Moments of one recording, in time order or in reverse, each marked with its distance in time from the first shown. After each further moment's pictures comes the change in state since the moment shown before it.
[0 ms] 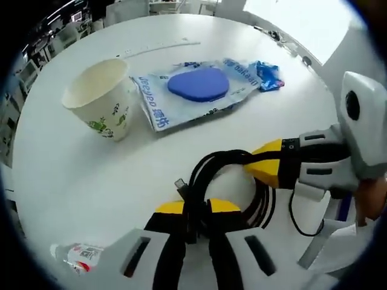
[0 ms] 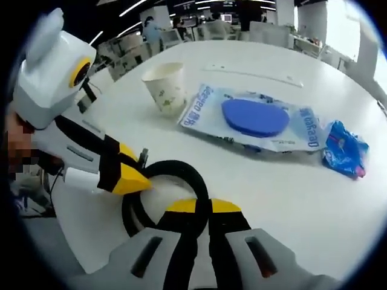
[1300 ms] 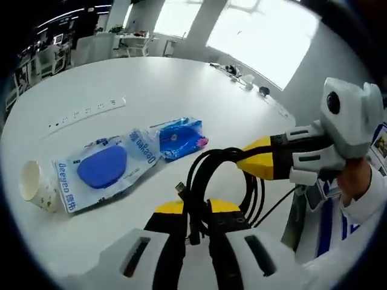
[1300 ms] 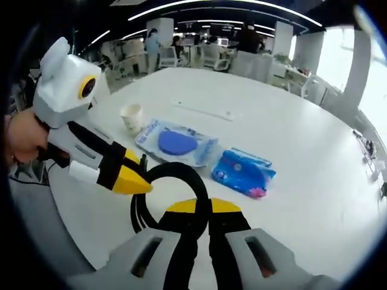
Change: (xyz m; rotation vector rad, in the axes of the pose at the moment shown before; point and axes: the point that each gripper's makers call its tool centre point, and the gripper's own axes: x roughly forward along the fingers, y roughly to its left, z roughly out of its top) left arm -0.010 -0.171 0.112 0.092 -0.290 -0.236; right arm -0.147 -0.143 0.018 -0.122 -0.128 -0.123
